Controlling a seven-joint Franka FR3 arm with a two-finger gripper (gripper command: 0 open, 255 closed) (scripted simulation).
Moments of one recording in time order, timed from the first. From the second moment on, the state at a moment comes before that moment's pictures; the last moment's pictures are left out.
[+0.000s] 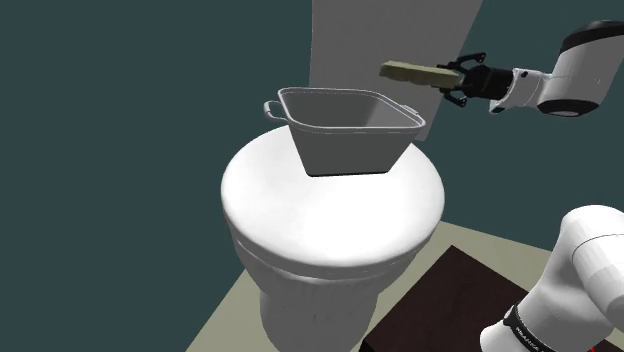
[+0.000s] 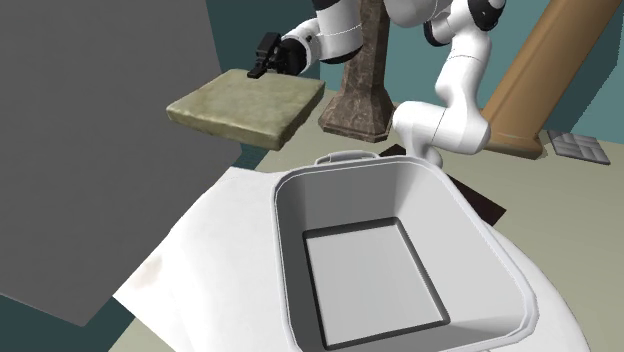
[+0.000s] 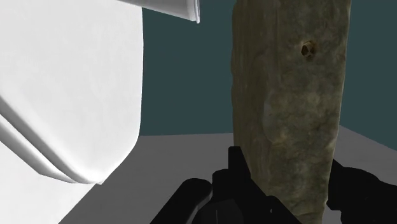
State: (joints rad) arm 0.35 -0.99 -0.86 -2.55 1.10 2.50 -0.25
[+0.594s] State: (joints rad) arm 0.33 -0.97 -0.79 -2.48 1.07 2.48 -0.14
